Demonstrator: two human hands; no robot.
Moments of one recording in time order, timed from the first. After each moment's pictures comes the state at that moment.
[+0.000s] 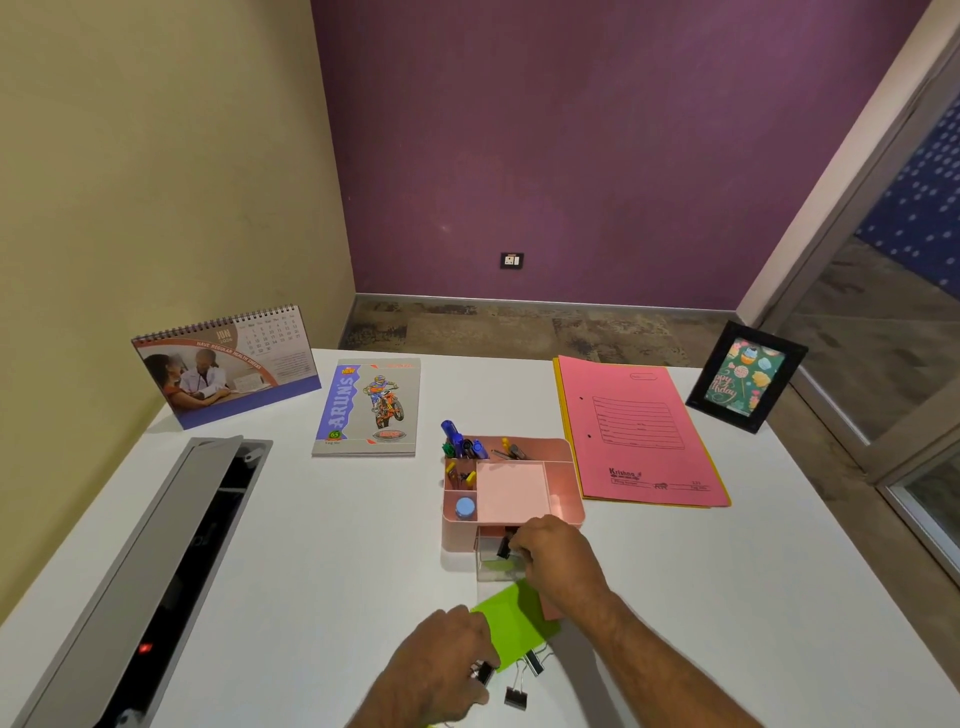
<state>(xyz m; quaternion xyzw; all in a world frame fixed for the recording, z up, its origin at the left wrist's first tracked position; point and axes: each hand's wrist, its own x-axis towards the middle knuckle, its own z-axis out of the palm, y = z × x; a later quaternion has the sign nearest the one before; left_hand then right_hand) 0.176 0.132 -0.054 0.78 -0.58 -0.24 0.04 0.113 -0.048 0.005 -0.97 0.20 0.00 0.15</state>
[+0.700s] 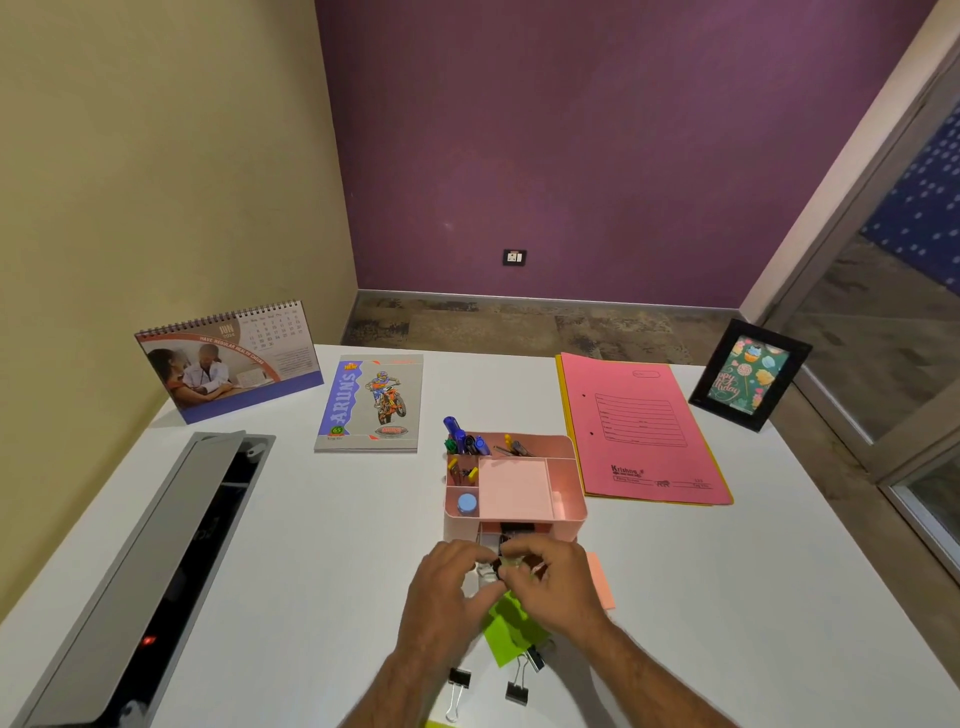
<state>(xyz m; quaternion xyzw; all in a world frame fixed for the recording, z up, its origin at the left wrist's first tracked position) 0.179 0.114 -0.039 0.82 -0.35 -0.08 0.45 0.092 -0.022 -0.006 -0.84 0.29 -0.13 0.44</state>
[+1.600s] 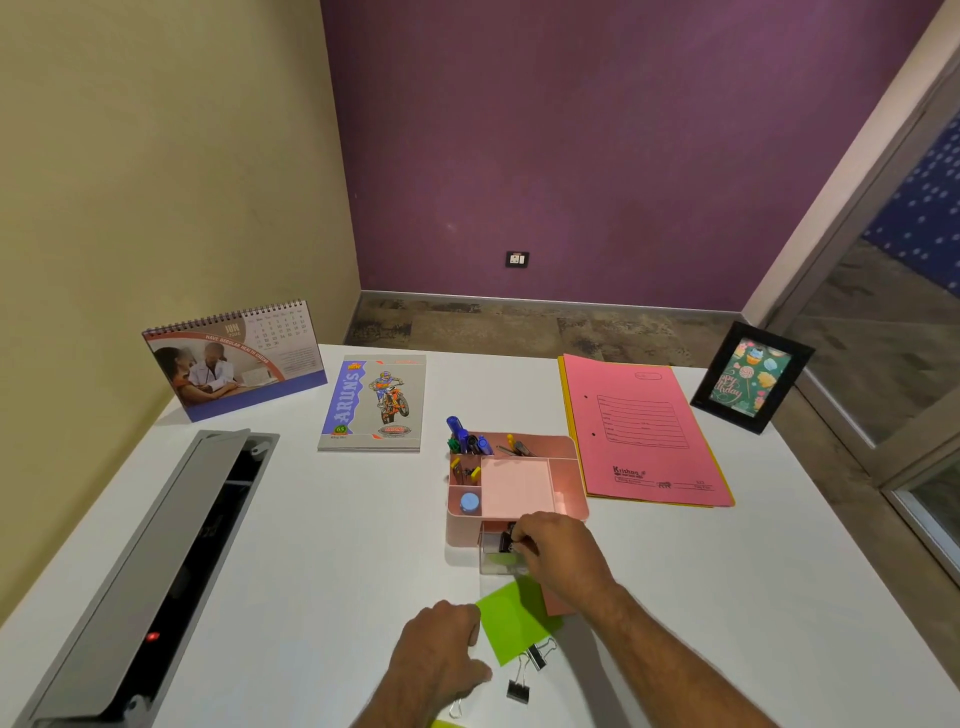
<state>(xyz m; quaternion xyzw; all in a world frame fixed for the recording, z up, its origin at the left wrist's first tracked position) 0.171 0.137 -0.034 0.87 -0.38 -0.30 0.09 0.112 -0.048 0.013 -0.96 0.20 -0.01 0.18</state>
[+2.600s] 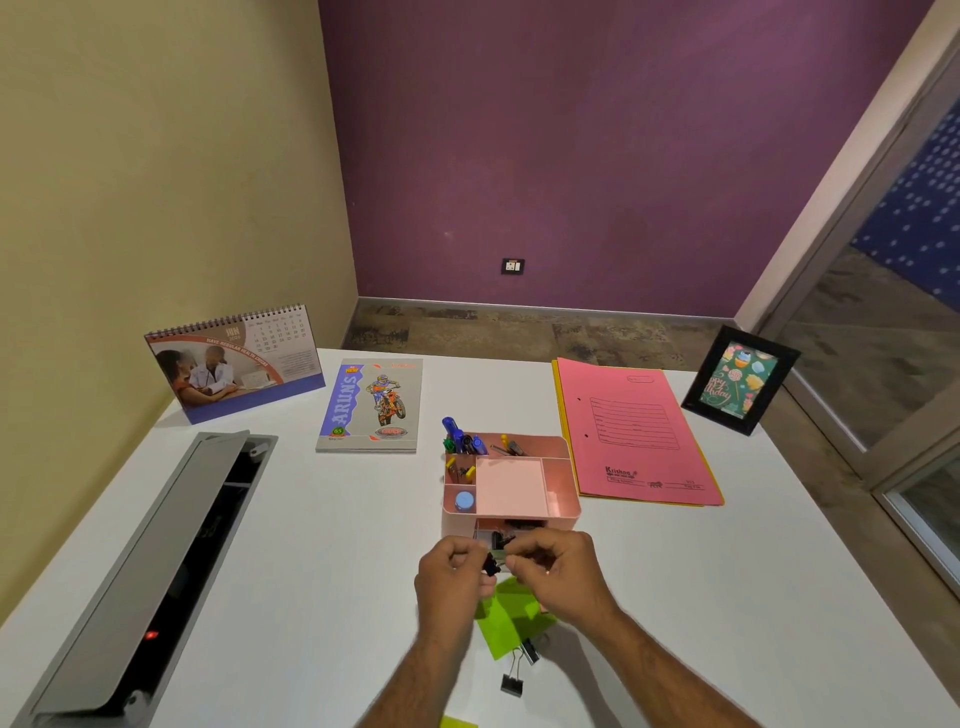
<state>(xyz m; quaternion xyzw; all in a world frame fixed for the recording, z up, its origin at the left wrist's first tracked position) 0.163 0.094 -0.005 0.74 0.02 -0.25 0.62 0.081 -0.028 0.014 -0.82 0.23 -0.18 0.49</state>
